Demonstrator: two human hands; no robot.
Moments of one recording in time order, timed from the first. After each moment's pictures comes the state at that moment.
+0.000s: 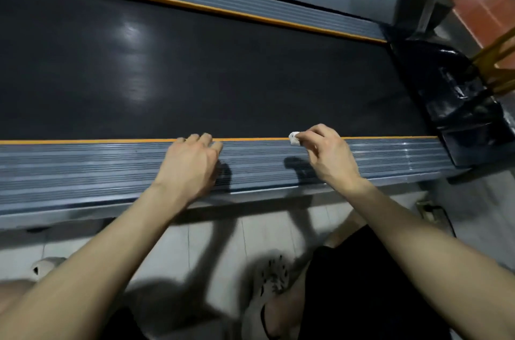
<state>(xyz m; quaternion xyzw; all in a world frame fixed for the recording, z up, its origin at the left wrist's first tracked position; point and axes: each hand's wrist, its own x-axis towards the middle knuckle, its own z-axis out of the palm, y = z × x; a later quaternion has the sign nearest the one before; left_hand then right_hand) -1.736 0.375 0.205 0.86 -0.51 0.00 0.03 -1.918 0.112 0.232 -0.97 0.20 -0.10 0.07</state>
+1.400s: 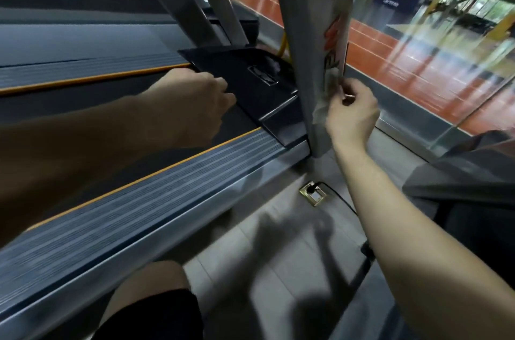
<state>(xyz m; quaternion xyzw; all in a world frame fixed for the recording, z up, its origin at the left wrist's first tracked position) -2.039 -0.063 0.411 0.56 -0.78 0.27 -0.02 -2.298 -0.188 0.386 -0.63 0.56 -0.54 0.07</state>
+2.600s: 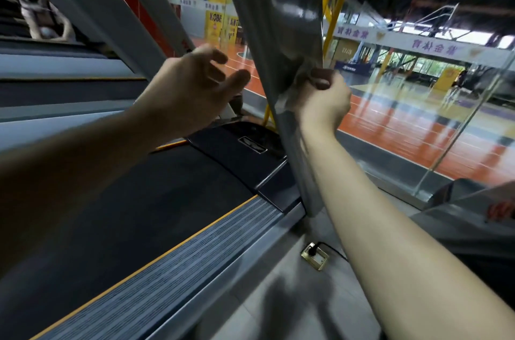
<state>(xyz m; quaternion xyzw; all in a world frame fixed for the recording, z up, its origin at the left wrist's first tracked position) -1.995 -0.051 0.554 0.58 -0.68 0.00 0.45 -2.186 -0.152 0.552 -0.51 0.50 -0.68 0.17</state>
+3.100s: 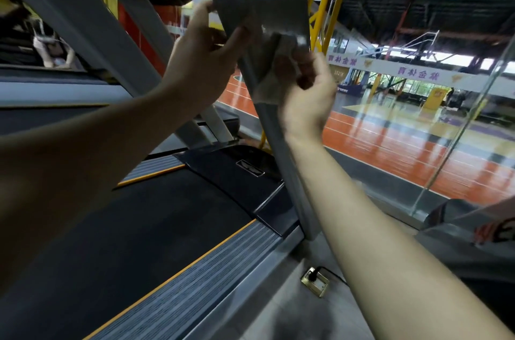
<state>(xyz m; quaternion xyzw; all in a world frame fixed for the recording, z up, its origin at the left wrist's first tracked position) -2.002 -0.057 0.628 0.40 -0.65 -0.07 0.64 -2.151 -0.119 0.600 -0.59 0.30 -0.74 0.16</state>
